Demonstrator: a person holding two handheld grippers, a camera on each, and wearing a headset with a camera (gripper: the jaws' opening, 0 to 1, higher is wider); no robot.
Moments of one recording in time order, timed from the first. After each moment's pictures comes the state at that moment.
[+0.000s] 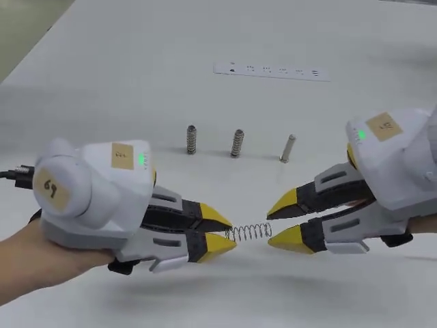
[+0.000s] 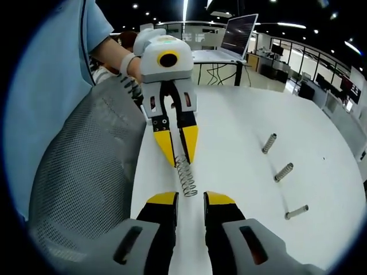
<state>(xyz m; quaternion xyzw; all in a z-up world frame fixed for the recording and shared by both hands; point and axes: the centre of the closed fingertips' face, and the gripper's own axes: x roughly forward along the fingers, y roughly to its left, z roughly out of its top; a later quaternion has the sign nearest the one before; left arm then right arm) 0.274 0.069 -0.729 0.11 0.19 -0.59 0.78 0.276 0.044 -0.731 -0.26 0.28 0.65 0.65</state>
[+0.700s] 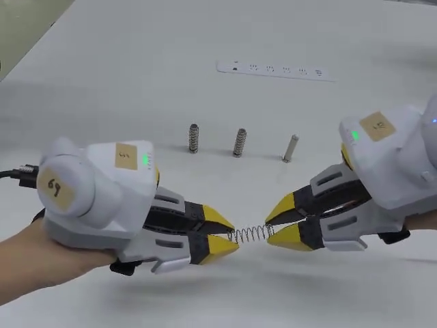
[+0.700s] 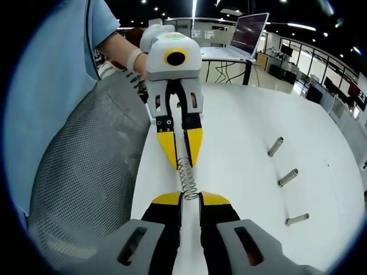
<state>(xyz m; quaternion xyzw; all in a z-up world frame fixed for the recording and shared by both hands) 0.274 0.067 -0.733 0.10 0.19 -0.59 0.78 0.275 0.047 -0.732 -0.28 0.28 0.67 0.63</state>
